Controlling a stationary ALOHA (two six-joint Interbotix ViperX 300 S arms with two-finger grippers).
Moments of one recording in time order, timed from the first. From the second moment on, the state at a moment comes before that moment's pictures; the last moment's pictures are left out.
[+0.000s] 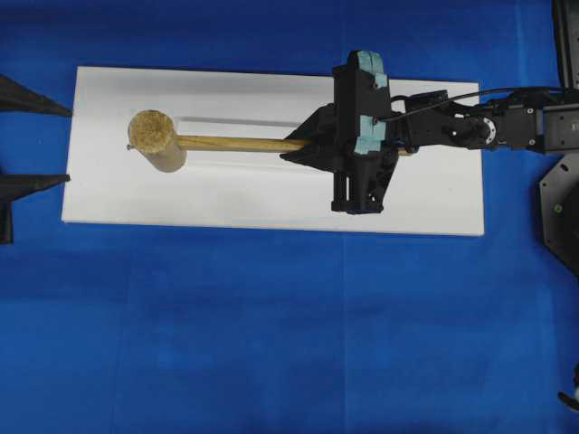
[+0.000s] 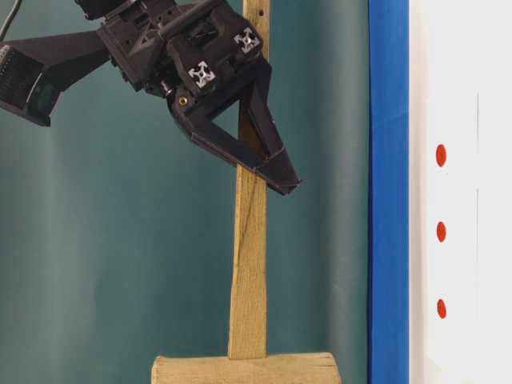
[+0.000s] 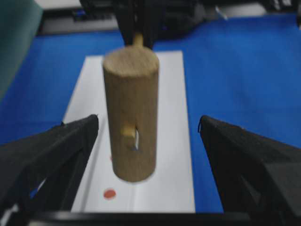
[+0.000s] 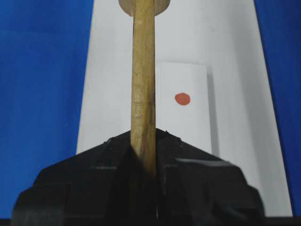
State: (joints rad) left arm 0.05 -1.11 1.22 -0.01 -0.03 0.12; right arm -0.10 -0.14 0.64 1.01 0.01 -0.94
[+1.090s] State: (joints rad) left arm 0.08 -0.44 1.04 -0.01 -0.40 0.12; right arm -0.10 -0.14 0.64 1.01 0.02 -0.95
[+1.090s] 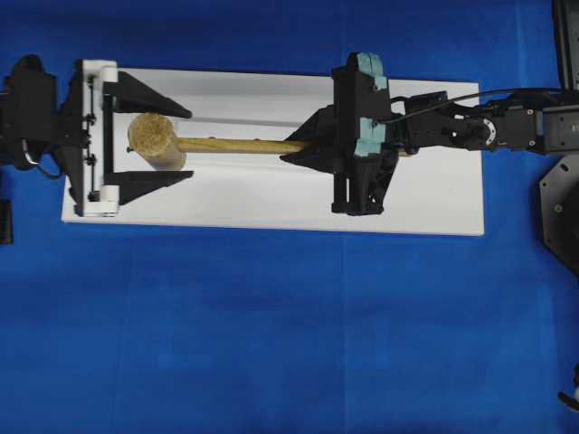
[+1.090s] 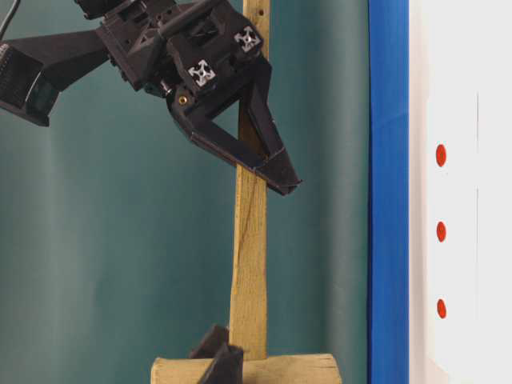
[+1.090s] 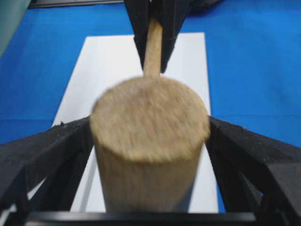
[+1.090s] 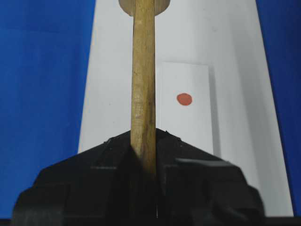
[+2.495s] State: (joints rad) left arm 0.08 -0.43 1.03 -0.02 -0.38 0.02; right arm -0.07 -0.21 0.67 0.91 -0.10 -0.96
